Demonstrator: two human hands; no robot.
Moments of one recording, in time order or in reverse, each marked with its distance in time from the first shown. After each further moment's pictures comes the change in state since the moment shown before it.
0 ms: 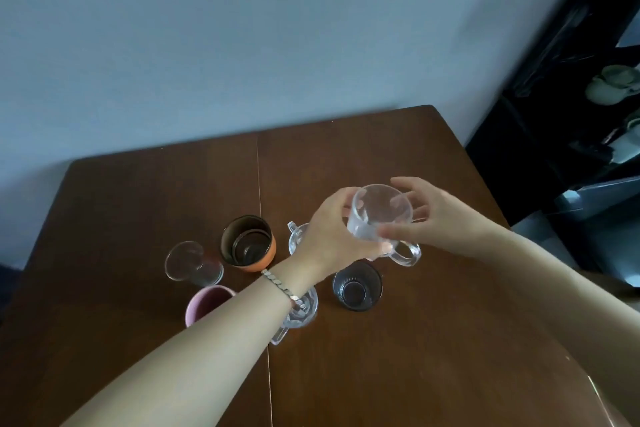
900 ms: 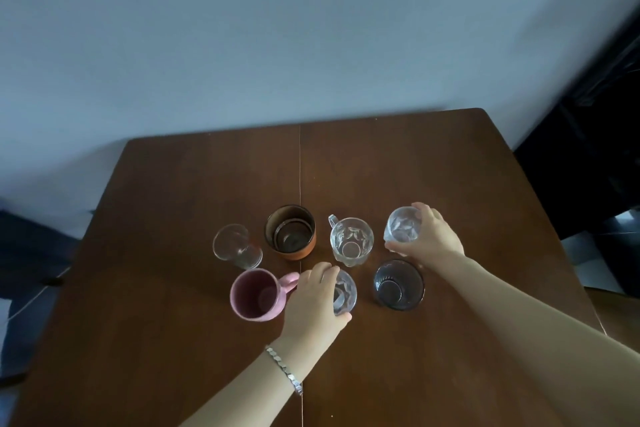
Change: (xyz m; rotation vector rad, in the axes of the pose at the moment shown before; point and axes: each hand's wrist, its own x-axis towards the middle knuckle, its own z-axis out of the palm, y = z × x) left_hand -0.084 -0.103 -0.011 0.784 0.034 -0.175; right_hand 0.073 0.053 0.088 -0.281 0.193 0.197
